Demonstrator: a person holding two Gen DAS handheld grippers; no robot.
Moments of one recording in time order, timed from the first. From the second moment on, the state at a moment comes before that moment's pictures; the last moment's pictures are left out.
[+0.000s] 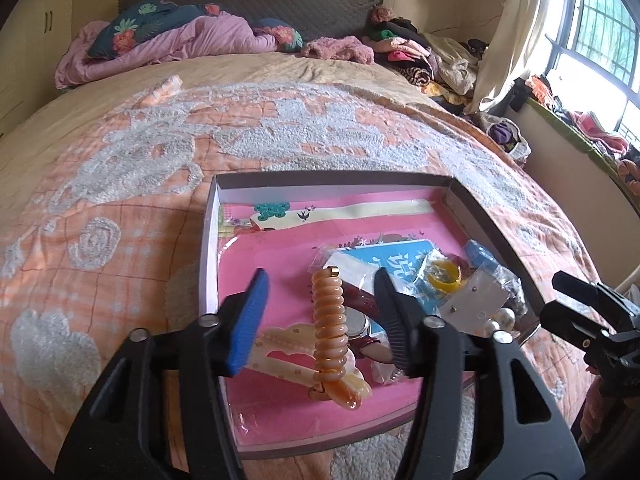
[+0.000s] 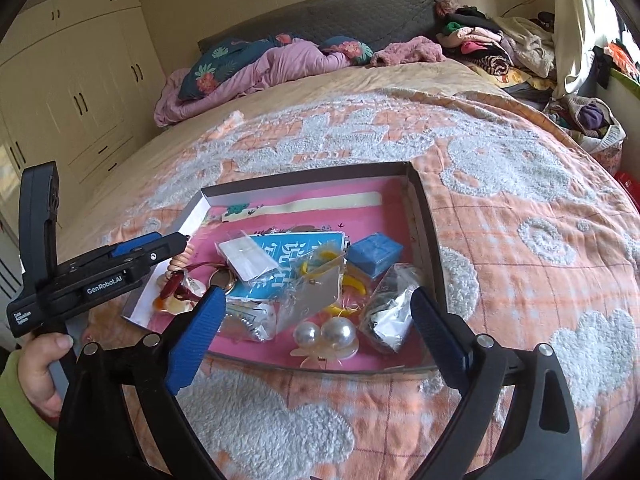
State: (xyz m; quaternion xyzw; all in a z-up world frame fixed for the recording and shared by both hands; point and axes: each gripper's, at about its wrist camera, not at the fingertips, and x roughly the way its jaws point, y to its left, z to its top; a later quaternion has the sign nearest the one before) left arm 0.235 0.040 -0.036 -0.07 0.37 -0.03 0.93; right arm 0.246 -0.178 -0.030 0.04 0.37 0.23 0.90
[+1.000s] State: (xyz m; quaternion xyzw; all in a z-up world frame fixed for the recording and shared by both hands) left arm 0.147 0.036 0.033 -0.07 0.31 -0.02 0.95; right arm 0.184 -0.196 0.020 0.04 0.31 0.25 0.92
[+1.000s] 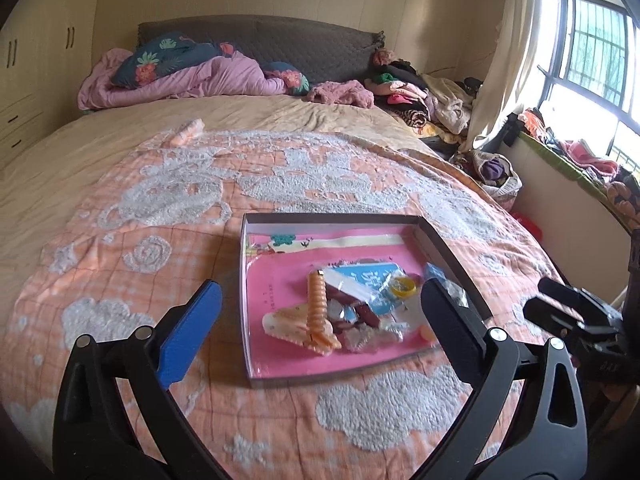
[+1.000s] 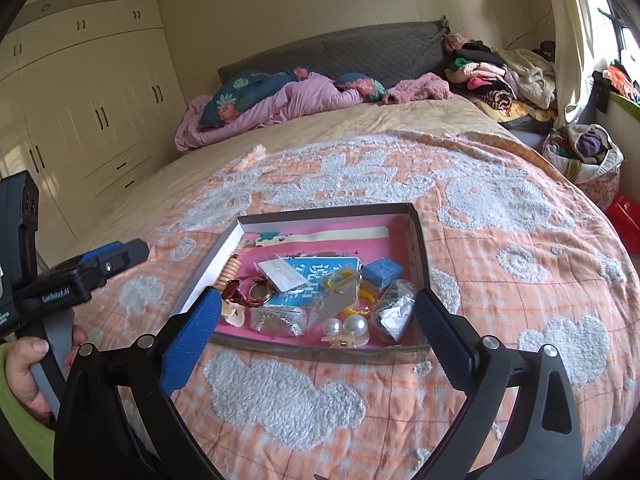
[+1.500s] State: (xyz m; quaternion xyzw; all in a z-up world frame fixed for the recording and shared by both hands) left arm 0.099 0.014 0.006 -0.05 0.32 -0.01 0.95; right arm 0.143 -0.204 0.005 0.04 0.31 0.25 0.92
